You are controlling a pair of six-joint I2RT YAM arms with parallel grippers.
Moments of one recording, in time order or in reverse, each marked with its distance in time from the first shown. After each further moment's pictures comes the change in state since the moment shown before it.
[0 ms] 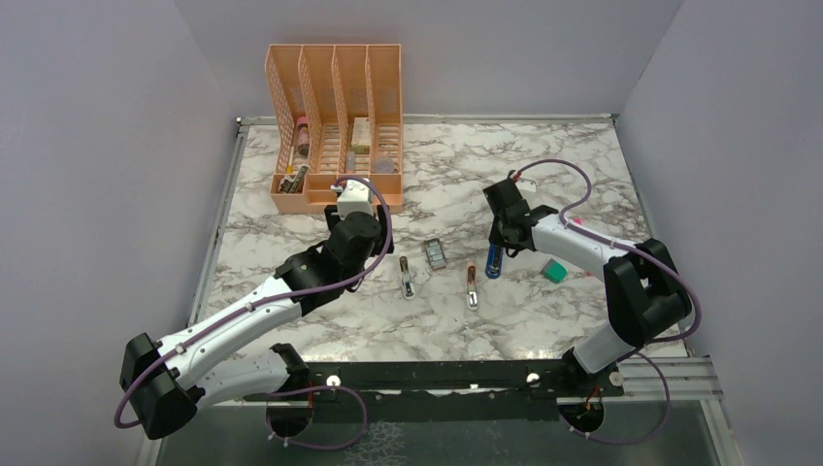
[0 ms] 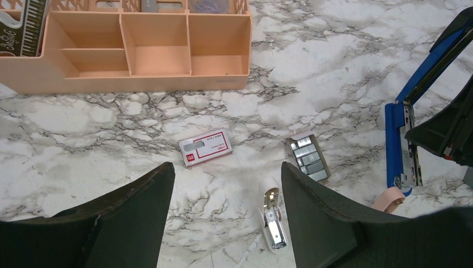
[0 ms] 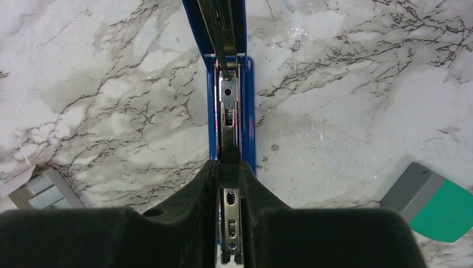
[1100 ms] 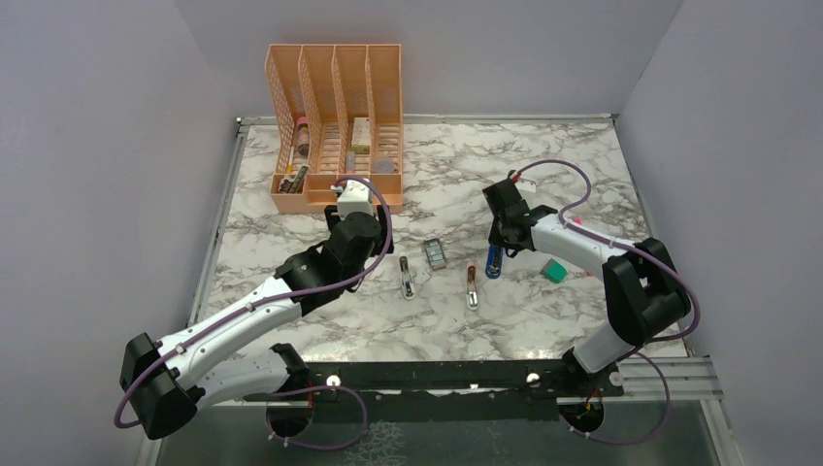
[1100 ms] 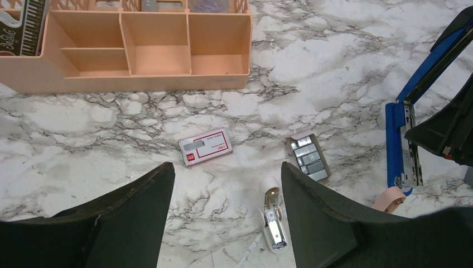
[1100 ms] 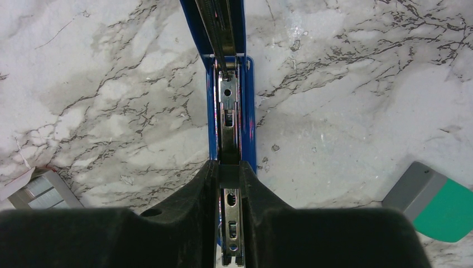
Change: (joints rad) left arm 0.000 0.000 -0.002 0.000 0.001 -0.001; right arm 0.000 0.008 0.001 0.000 0.005 0.006
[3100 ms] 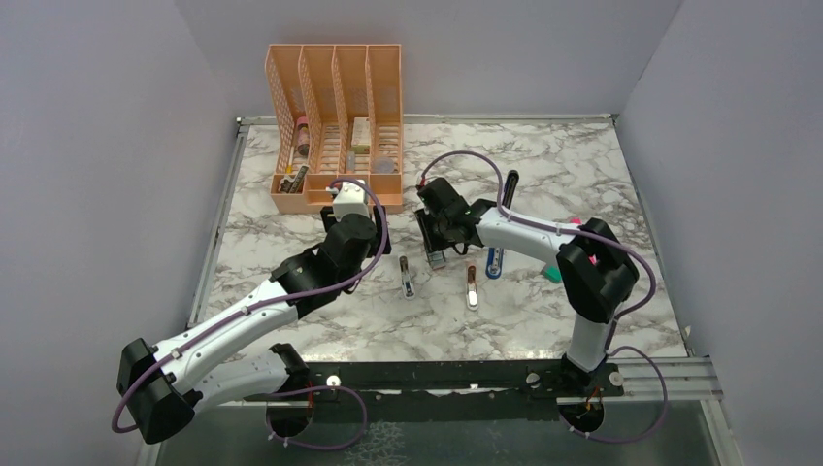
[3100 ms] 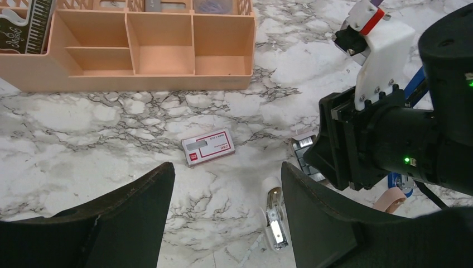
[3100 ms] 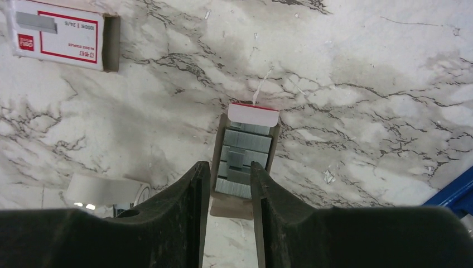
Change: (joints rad) left arm 0.006 -0.030 -0.015 0.000 0.001 -0.002; right arm 0.287 0.224 0.294 0.022 -0.263 -0.346
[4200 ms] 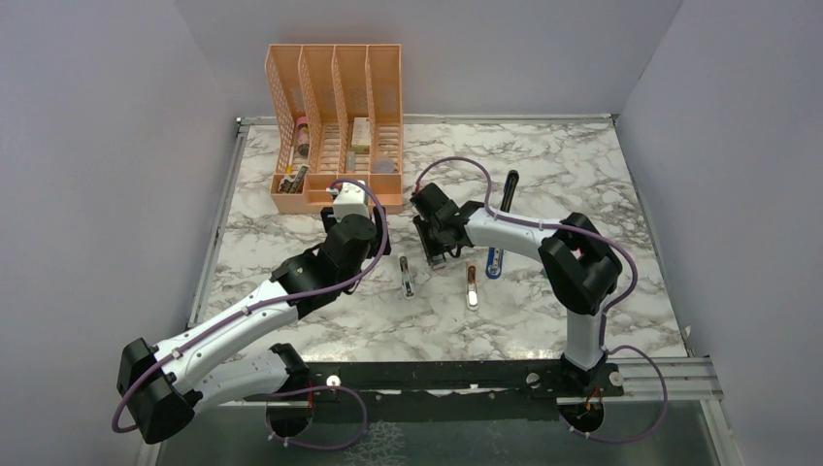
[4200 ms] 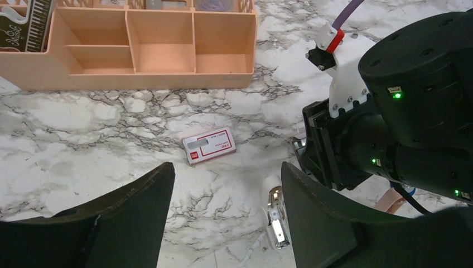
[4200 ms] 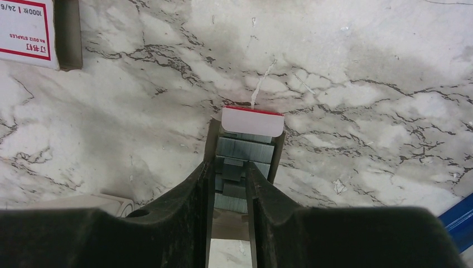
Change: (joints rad) left arm 0.000 0.000 -0.008 0.000 0.000 0.000; right arm 0.013 0.110 0.051 -0.041 0.027 0.011
